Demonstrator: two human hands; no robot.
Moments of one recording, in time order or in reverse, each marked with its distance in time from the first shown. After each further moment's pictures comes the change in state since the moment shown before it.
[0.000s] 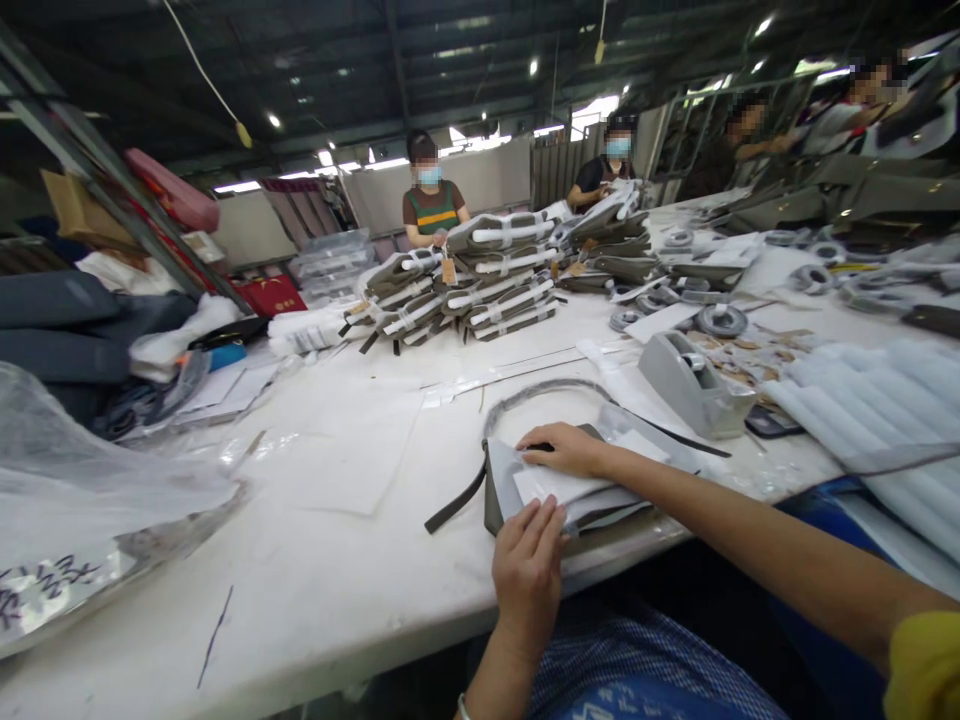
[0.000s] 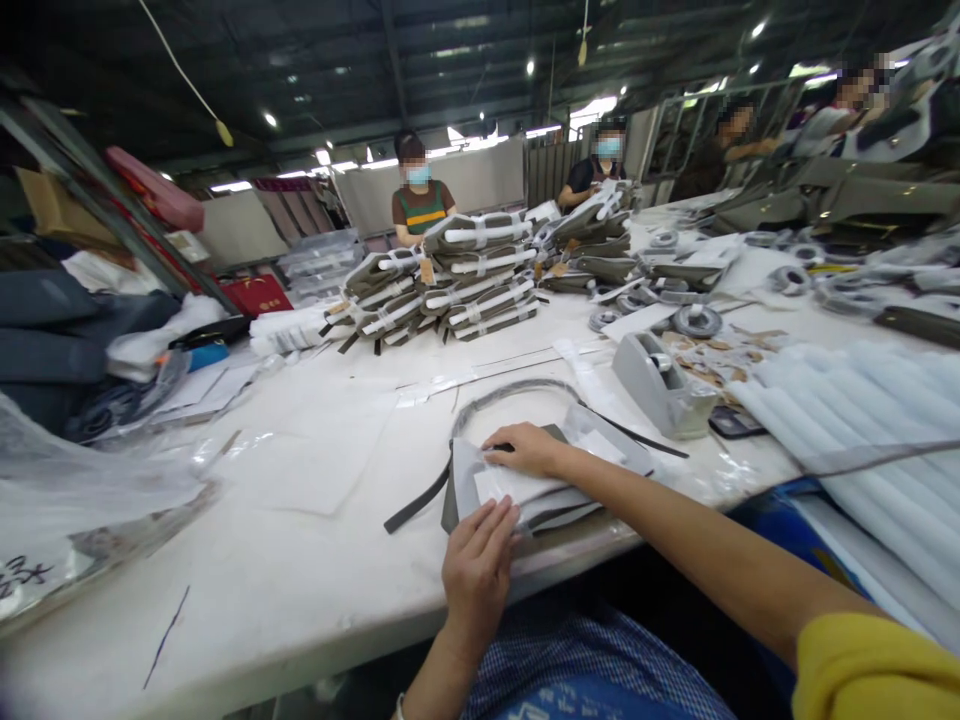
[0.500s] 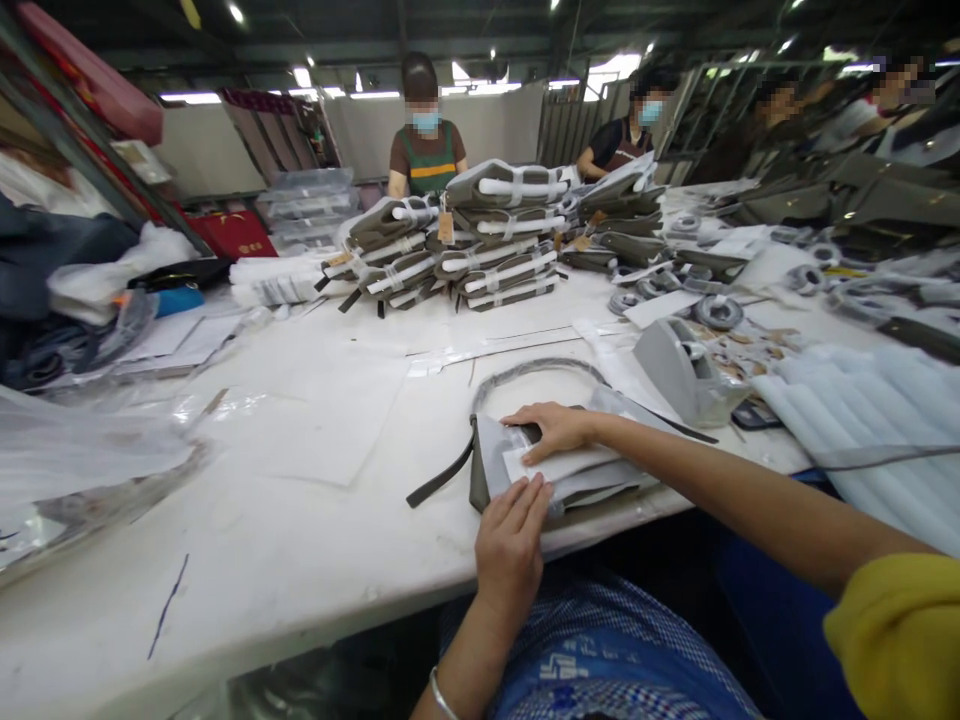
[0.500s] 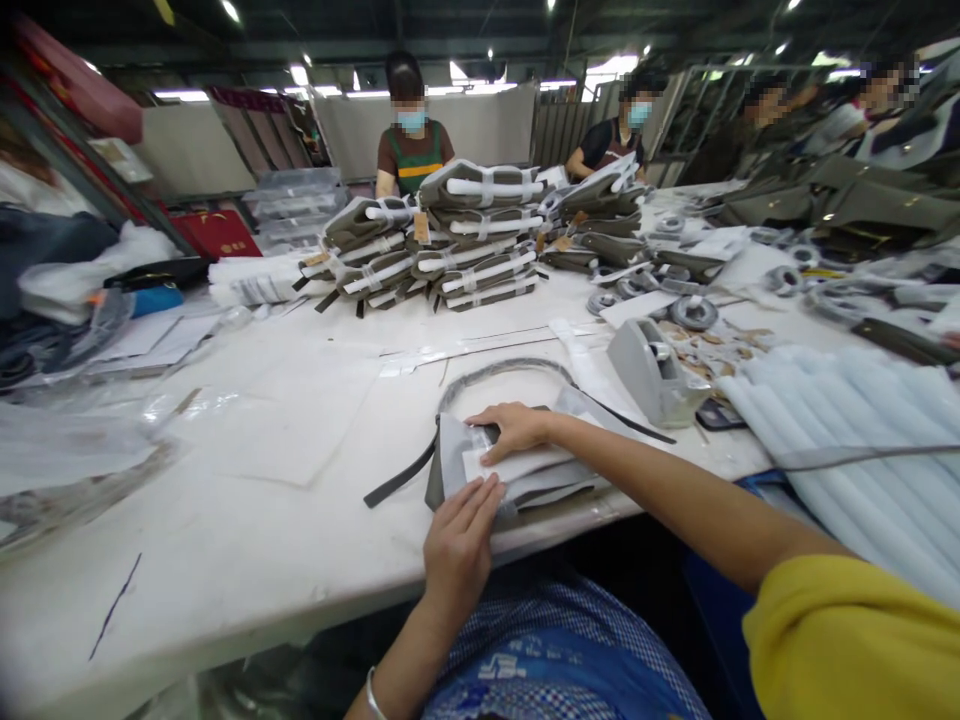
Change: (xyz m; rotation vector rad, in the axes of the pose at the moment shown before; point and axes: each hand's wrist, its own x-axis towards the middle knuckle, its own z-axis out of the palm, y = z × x) left_hand -0.001 0.000 -0.003 -0.038 -0.081 -0.058; right_hand 0.017 -0.007 -0.023 -0.108 -0.427 0.140
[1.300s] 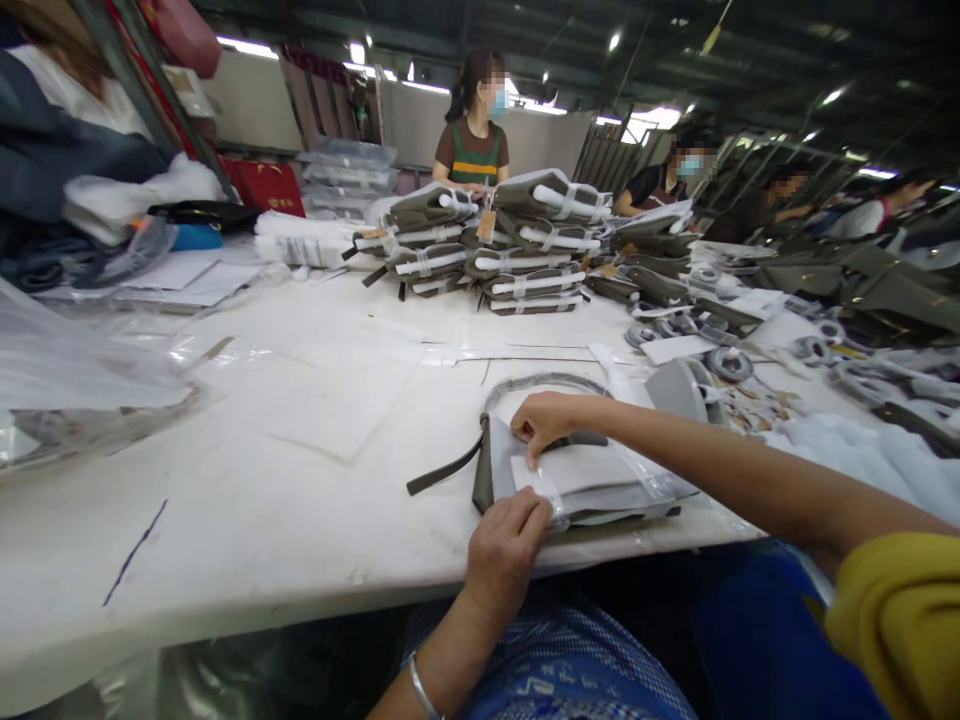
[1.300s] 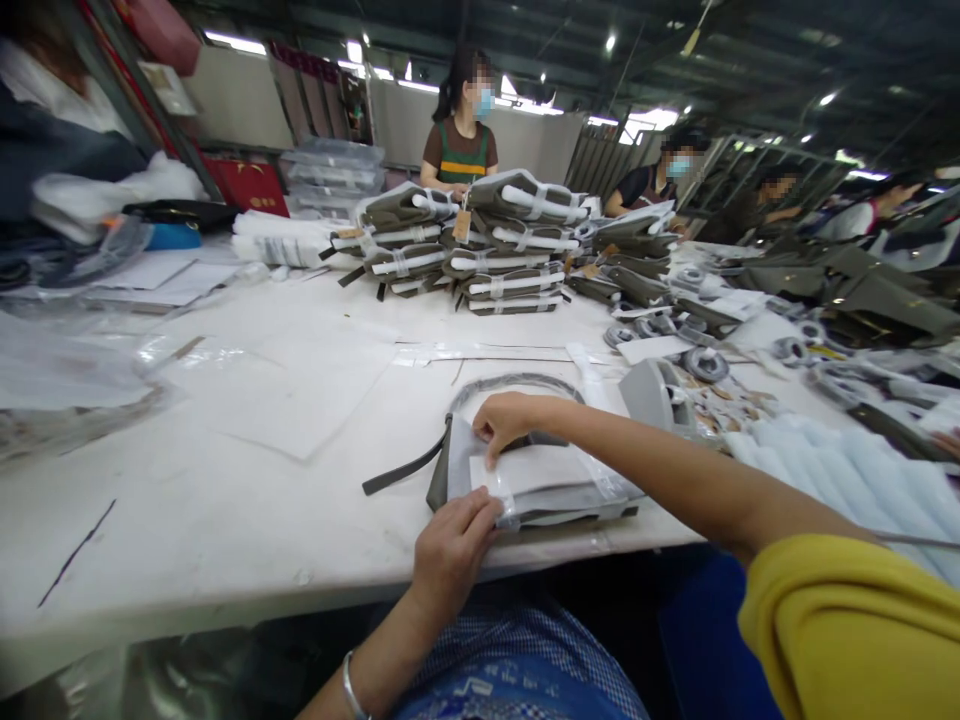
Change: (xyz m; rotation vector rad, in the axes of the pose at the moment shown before) left_hand 0.005 -0.003 -0.001 -0.033 0.092 -0.029; right_hand 0.044 -0.021 -0.037 -0.292 -0.218 -0.162
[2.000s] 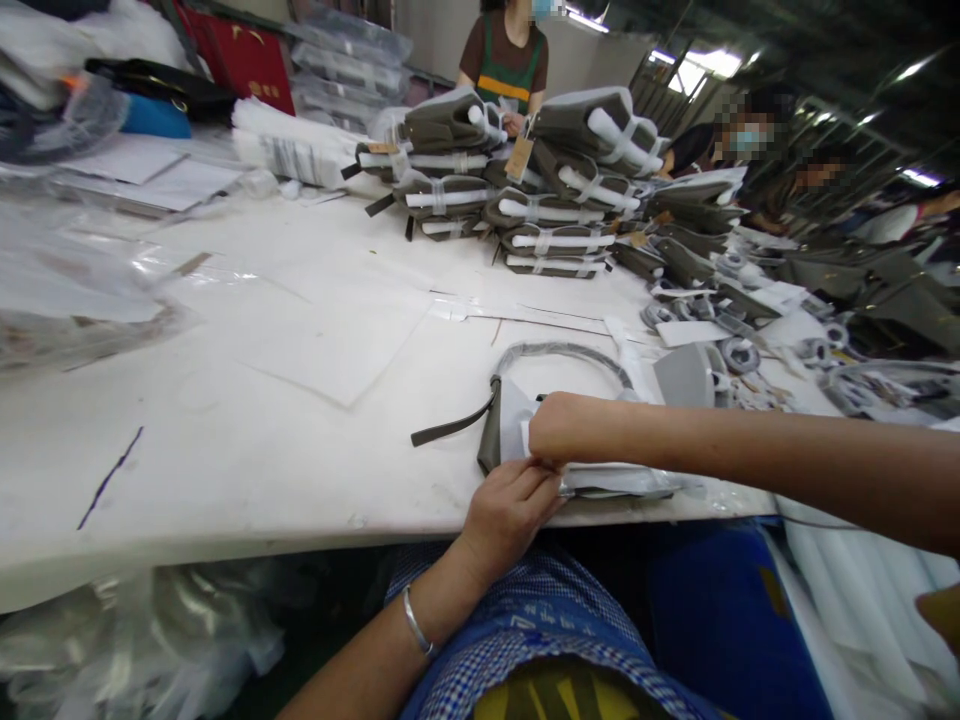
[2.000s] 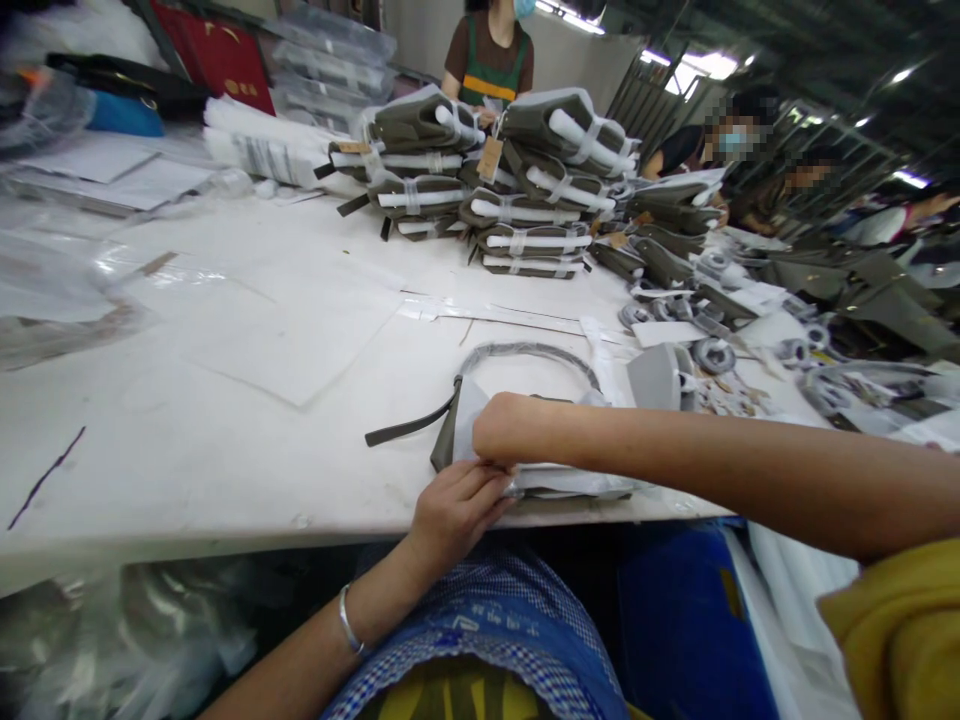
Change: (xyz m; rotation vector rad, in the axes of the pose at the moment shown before) left_hand 0.005 -0.002 -0.010 -0.169 -0.069 0.017; right_hand -0.018 -0.100 0.005 -0.496 -0.300 -0.020
